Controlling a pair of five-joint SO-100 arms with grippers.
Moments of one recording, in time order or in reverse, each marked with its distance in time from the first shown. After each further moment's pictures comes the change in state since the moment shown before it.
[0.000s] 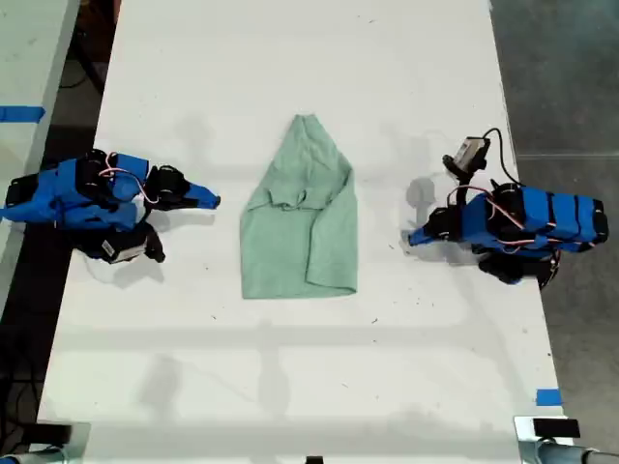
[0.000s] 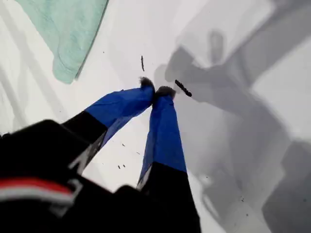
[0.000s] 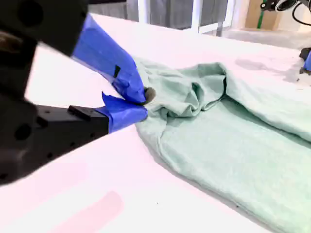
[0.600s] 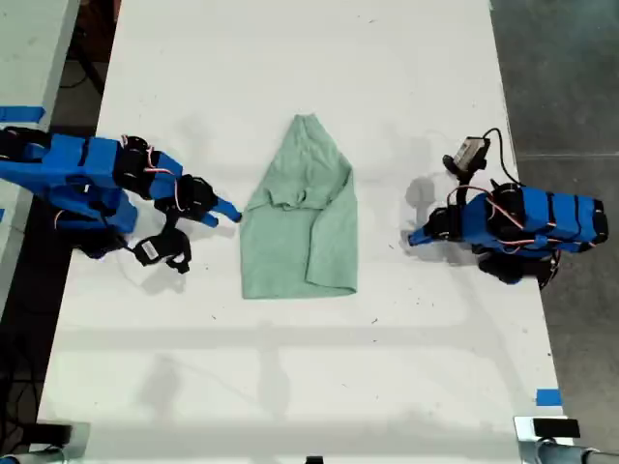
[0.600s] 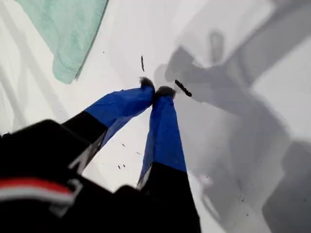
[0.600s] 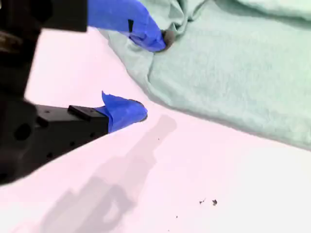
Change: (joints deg) arm 0 7.6 -65.2 -34.5 0.7 -4.5; arm 1 0.0 0.0 0.0 0.0 0.0
